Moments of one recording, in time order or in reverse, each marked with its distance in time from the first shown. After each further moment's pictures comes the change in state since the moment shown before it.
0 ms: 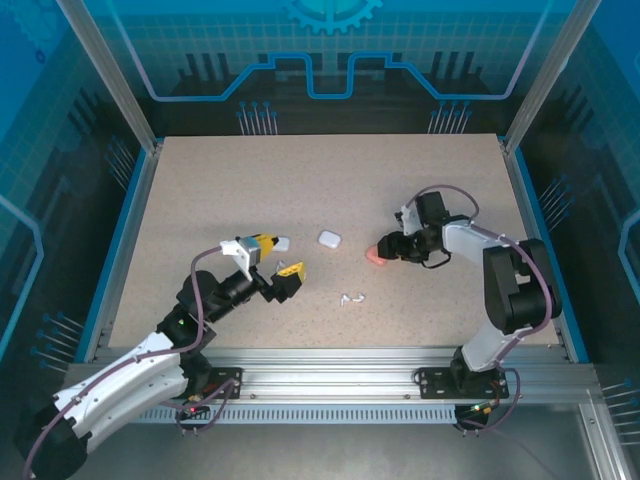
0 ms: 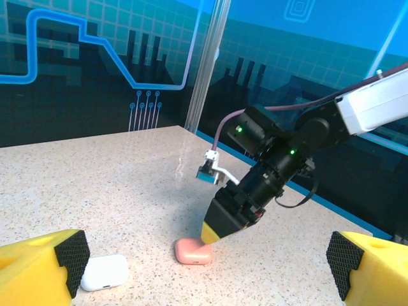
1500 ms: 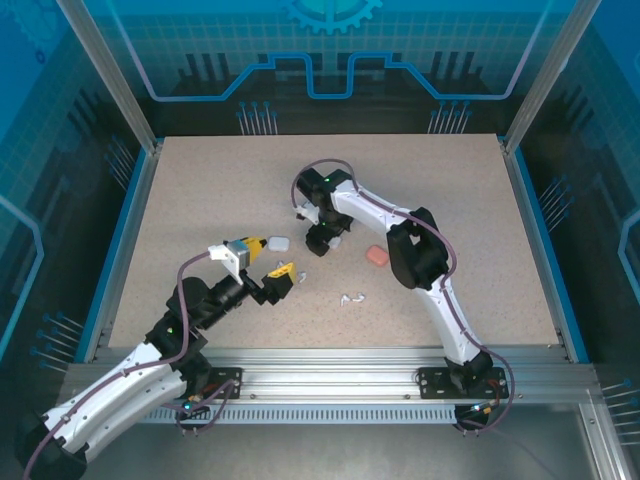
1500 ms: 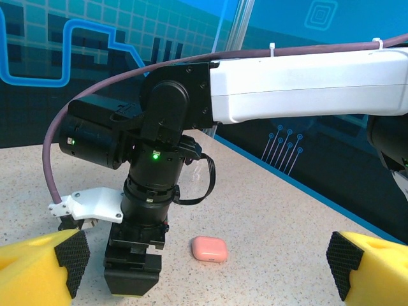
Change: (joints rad) left arm 0.000 -0.141 0.000 -0.143 -0.068 0.002; right arm 0.484 0.728 1.147 -0.716 0.489 -0.434
